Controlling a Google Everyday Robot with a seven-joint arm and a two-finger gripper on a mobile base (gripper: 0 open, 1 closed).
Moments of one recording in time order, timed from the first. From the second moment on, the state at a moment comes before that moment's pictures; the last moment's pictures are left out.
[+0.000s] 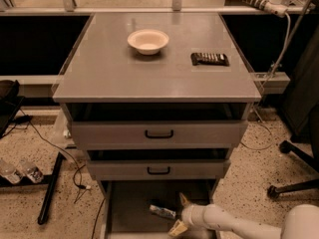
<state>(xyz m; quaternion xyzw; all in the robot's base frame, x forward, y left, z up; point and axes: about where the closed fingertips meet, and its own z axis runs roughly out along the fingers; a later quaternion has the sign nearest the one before) 0.514 -0.084 0.171 -0.55 0.75 0.15 0.35</state>
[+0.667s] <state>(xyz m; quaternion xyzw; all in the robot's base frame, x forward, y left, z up) 0.533 -0.062 0.135 -0.55 0.74 0.15 0.35</state>
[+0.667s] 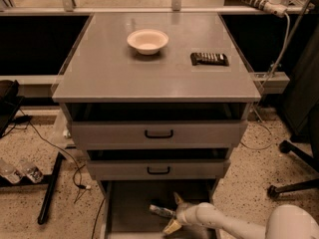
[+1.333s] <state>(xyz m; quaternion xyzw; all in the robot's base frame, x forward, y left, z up) 0.551 -0.059 0.116 -0.54 0.75 0.17 0.34</state>
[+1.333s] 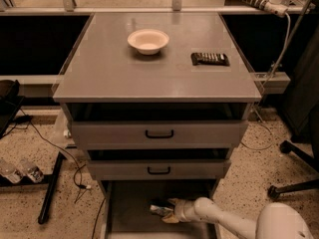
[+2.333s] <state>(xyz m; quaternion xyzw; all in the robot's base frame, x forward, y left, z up) 0.546 -0.058 0.122 -0.55 0.75 0.17 0.34</state>
